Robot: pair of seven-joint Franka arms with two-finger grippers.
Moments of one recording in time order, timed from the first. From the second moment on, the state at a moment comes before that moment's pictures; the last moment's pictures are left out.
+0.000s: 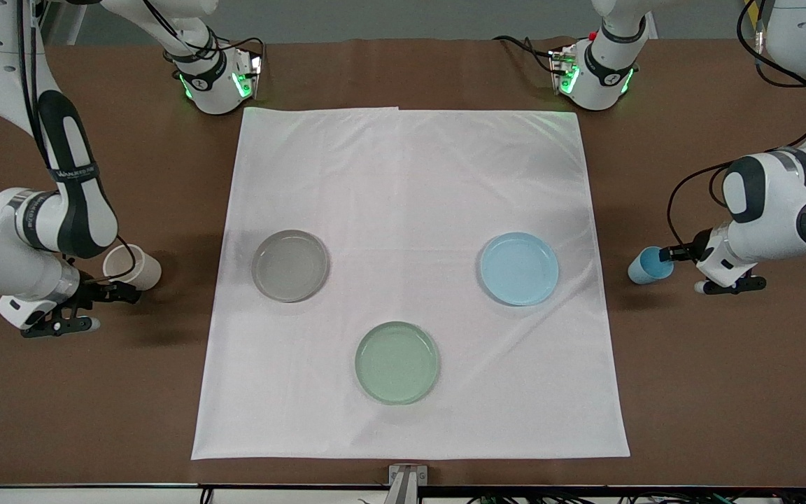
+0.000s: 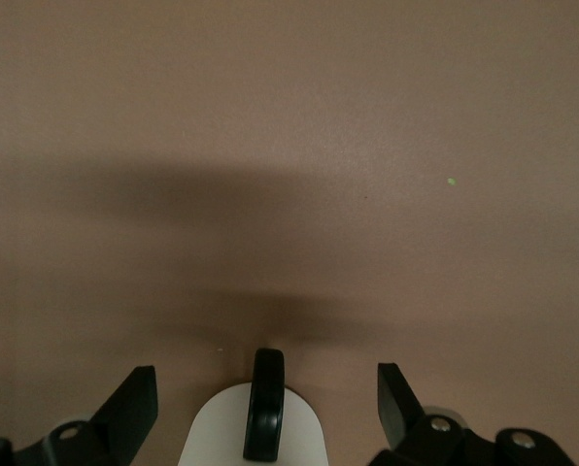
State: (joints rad) left arm 0.24 0.37 -0.10 -2.08 0.03 2.26 0.03; right arm -0.05 0.51 -0.14 -1.86 0.01 2.35 -0.32
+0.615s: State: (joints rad) left arm 0.24 0.32 -0.19 -2.06 0.03 2.23 -0.09; right arm -0.06 0.56 -0.14 -1.90 0.01 2.40 -0.35
